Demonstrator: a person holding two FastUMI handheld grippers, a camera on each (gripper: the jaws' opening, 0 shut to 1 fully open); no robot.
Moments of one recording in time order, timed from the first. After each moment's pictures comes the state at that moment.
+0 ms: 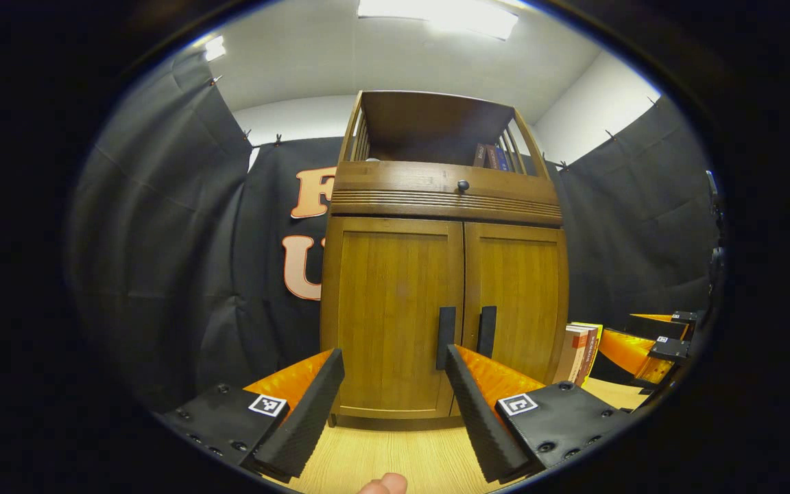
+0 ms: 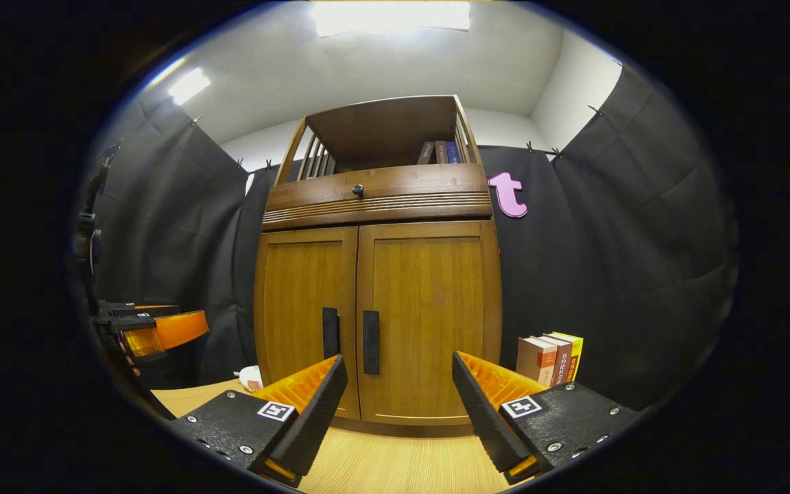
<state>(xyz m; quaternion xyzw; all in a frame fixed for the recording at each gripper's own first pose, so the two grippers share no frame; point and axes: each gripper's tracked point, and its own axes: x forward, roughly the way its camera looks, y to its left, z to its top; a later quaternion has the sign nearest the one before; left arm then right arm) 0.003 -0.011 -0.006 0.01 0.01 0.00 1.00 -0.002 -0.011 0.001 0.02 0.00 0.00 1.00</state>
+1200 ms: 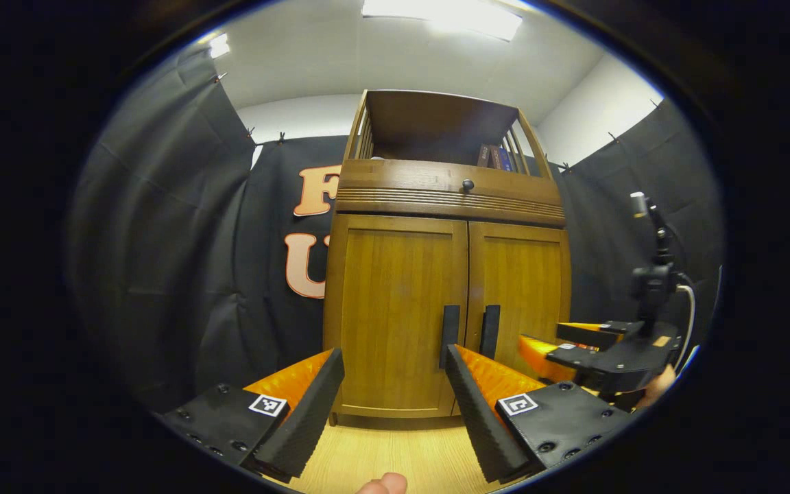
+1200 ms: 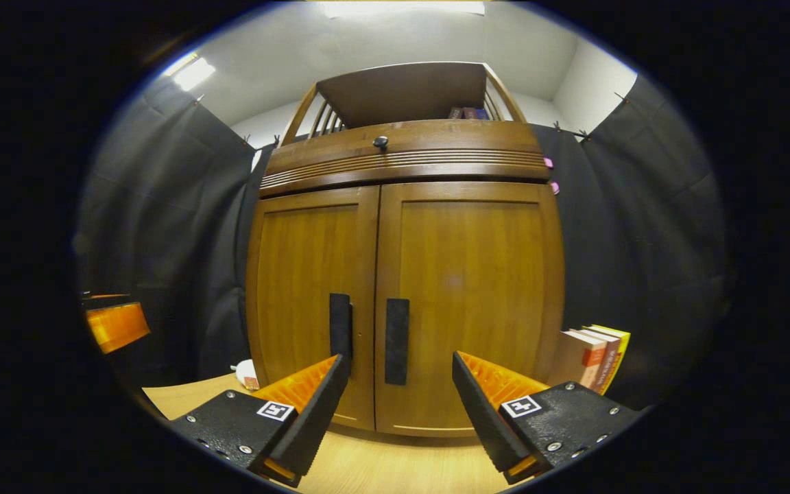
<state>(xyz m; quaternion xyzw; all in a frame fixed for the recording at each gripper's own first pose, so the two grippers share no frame) 0.004 -0.002 -0.009 0.00 0.01 -0.01 1.00 0.136 0.041 -0.045 0.02 0.05 0.04 1.00</state>
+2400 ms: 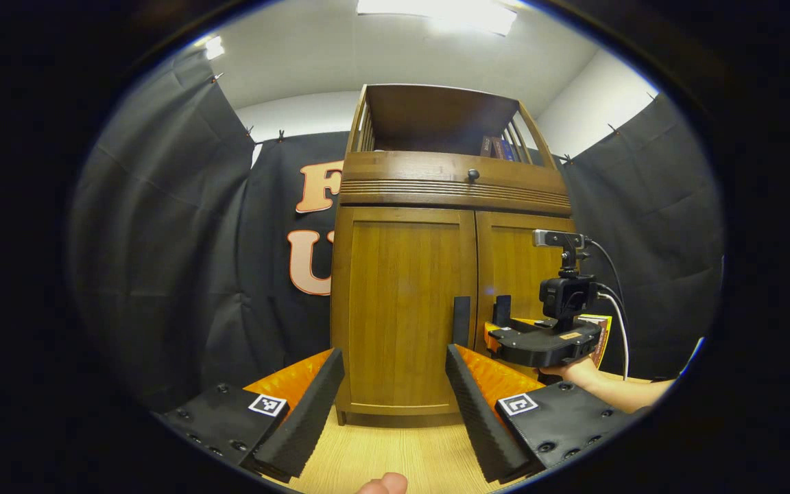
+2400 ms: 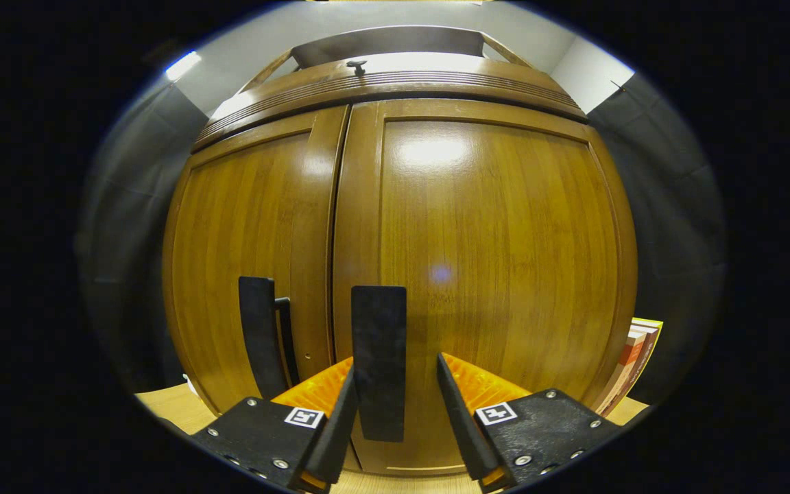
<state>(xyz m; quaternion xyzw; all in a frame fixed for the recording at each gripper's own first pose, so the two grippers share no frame) 0.007 0.000 -0.017 0.01 0.02 0.00 1.00 0.232 0.029 -0.098 0.02 0.08 -0.01 1.00</state>
